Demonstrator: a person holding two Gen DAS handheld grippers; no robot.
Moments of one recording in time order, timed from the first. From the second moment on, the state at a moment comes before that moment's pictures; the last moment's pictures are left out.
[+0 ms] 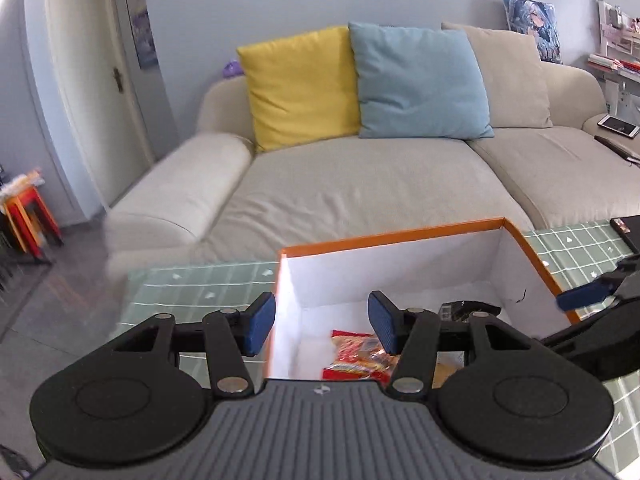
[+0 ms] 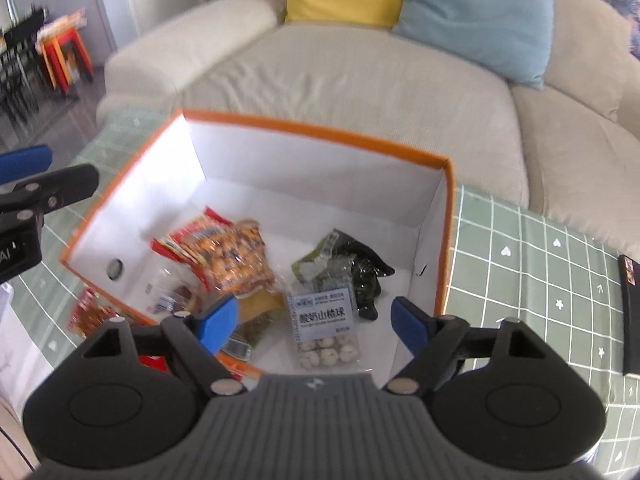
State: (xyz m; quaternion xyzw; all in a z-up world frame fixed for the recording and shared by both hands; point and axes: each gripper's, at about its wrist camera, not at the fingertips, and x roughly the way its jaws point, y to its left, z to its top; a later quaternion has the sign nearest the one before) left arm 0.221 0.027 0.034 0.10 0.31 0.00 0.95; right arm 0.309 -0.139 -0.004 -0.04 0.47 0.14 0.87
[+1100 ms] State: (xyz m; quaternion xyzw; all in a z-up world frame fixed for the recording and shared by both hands) left arm 0.084 0.047 -0.070 0.10 0.39 -0.17 0.90; right arm 0.102 -0.131 -0.059 -0.04 0.42 0.14 0.90
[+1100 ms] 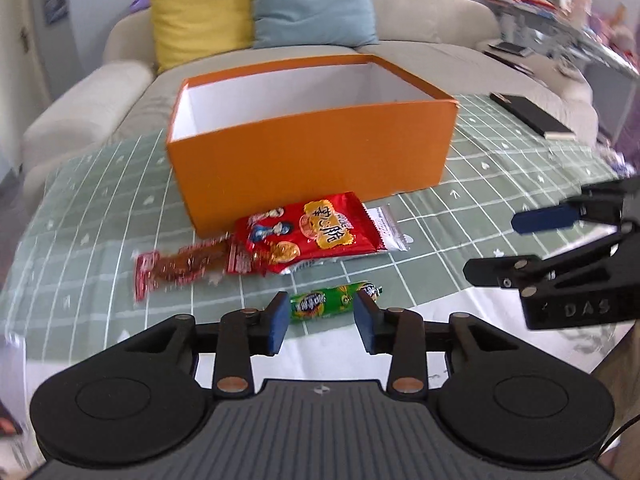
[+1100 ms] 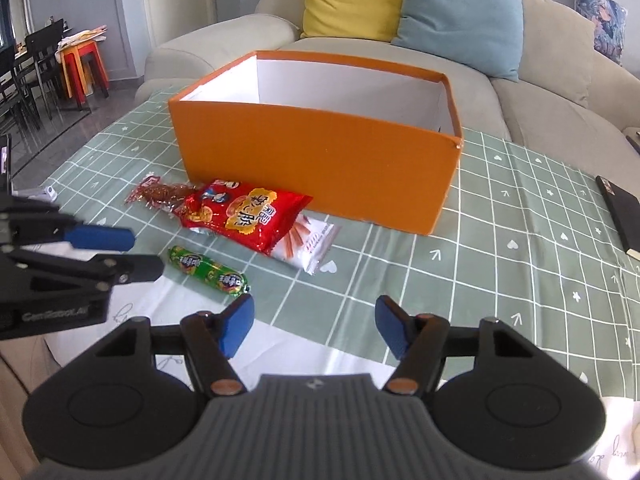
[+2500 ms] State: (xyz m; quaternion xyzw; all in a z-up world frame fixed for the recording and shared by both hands) left arm 0.164 0.035 -0.123 0.03 0.51 -0.20 0.84; right arm 0.132 -0.110 -0.086 -0.09 0.43 0.19 0.88
